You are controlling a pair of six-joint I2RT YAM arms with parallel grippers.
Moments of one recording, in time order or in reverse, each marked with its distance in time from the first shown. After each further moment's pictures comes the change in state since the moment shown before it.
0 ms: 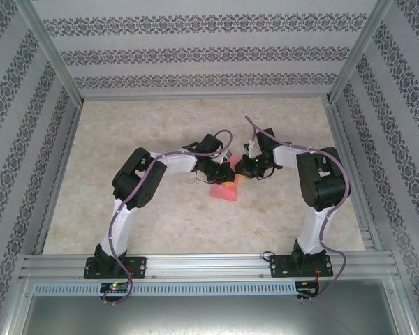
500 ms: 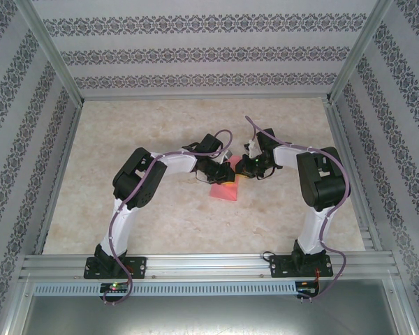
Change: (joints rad) left arm 0.001 0.004 0.000 0.011 0.015 0.000; right arm 0.000 0.000 0.000 0.000 0.001 0.000
